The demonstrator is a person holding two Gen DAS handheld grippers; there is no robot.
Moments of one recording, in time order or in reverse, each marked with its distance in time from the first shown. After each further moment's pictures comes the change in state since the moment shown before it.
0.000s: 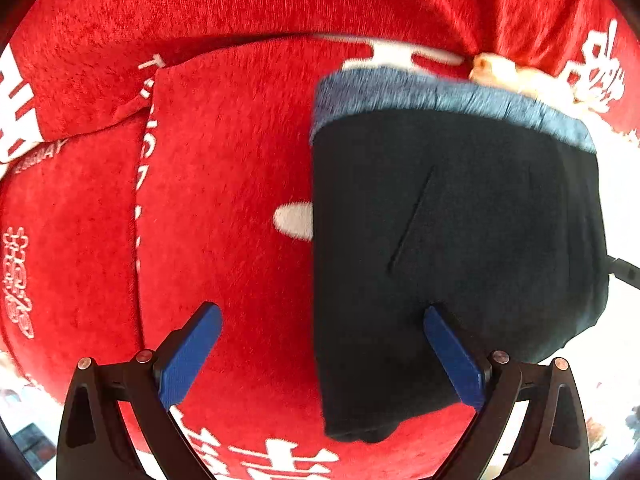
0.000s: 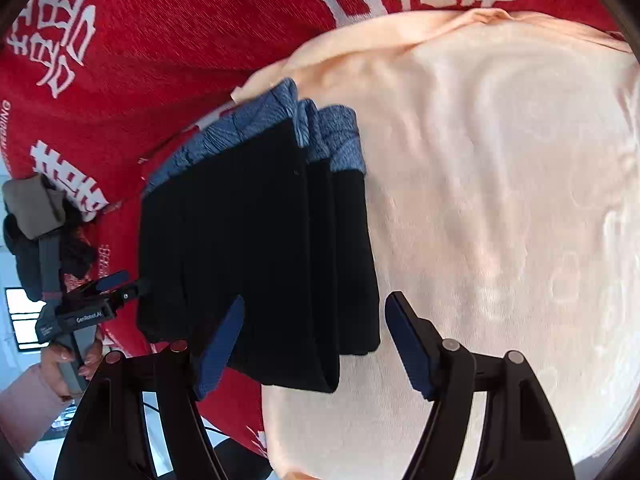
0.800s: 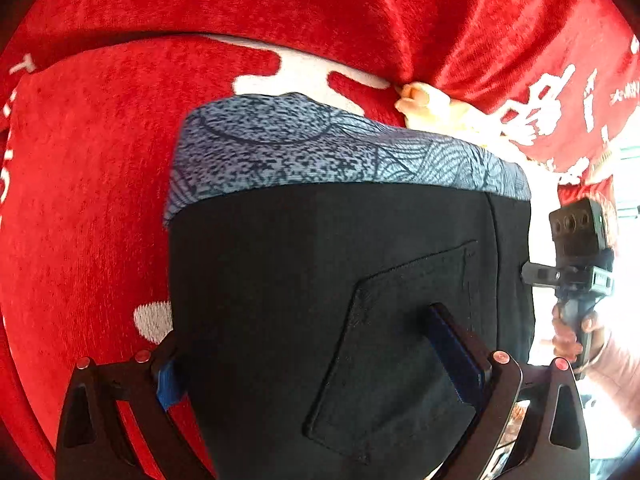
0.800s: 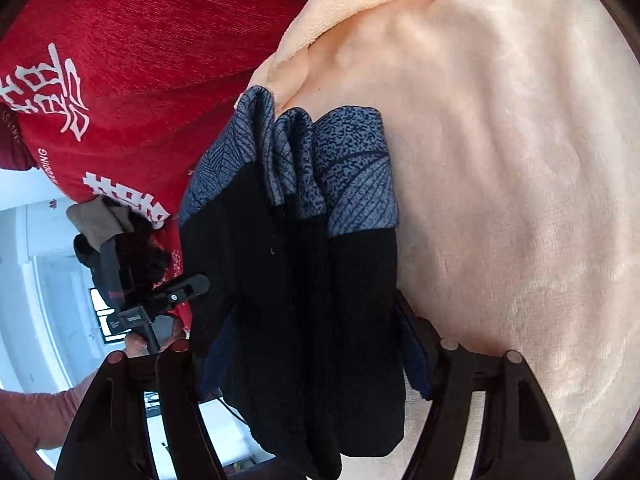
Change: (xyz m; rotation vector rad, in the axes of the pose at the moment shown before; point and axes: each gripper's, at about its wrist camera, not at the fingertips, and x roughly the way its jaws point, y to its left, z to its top) left arm 0.044 -0.010 0.042 0.009 -0.023 -0.441; right arm 0.063 -0.036 0.039 0.086 0.112 0.336
